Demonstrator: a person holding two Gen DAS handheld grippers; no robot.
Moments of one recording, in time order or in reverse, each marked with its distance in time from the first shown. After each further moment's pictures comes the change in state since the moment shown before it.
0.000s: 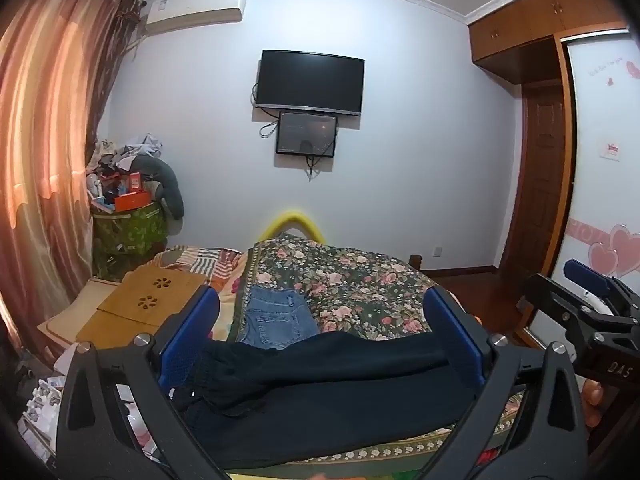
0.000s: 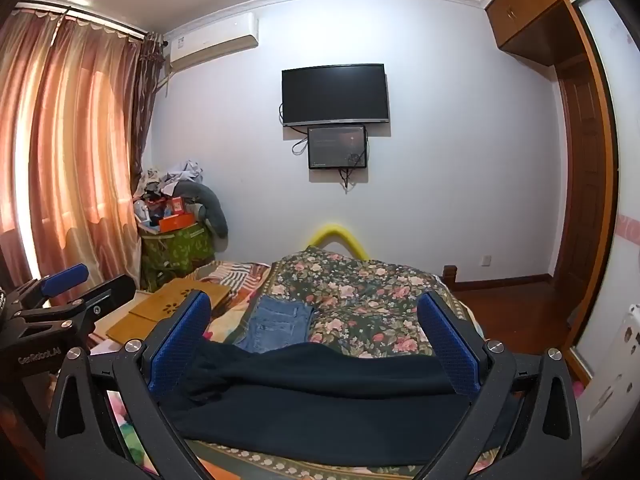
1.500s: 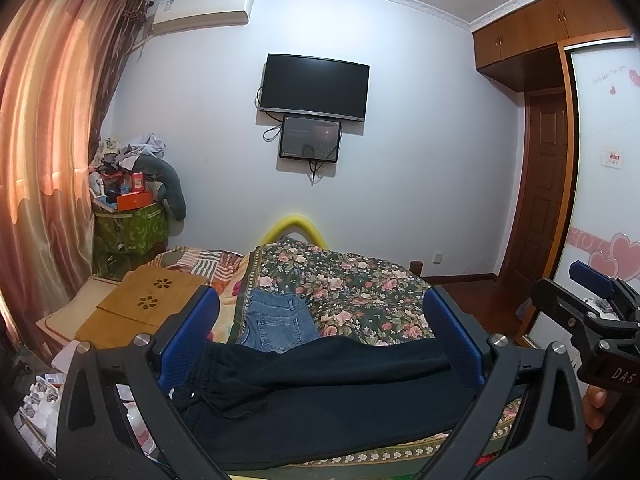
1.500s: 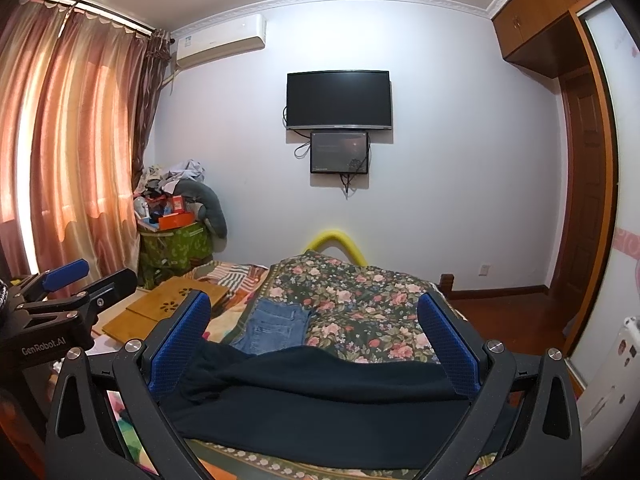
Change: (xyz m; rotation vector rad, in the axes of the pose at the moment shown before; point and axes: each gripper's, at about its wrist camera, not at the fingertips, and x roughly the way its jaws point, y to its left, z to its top) left arm -0.002 0.003 -0.003 -0.030 -0.029 -0.001; right arm -0.003 0.003 0.002 -0.036 -0.014 -0.014
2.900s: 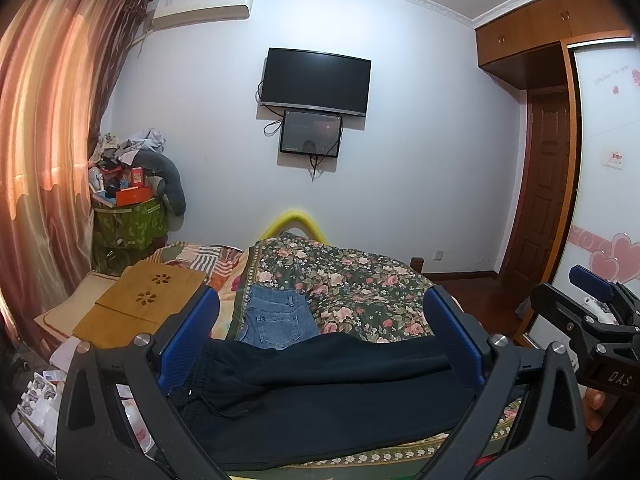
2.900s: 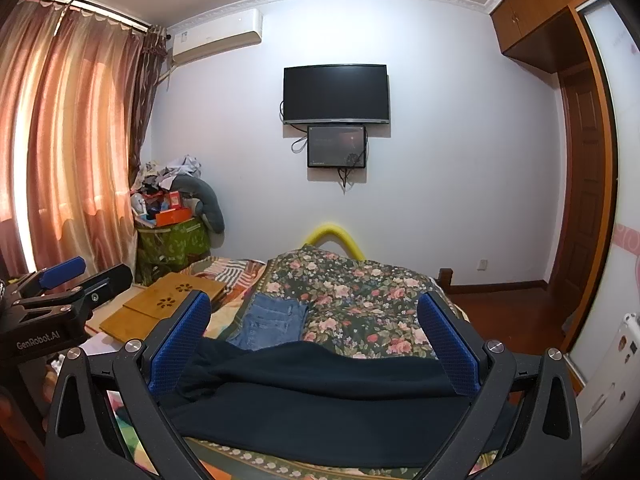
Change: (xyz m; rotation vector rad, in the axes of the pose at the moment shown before) left arm 0.009 0.003 -0.005 -0.004 0.019 0.002; right arm 0.008 -0.004 -0.002 -0.002 0.032 -0.012
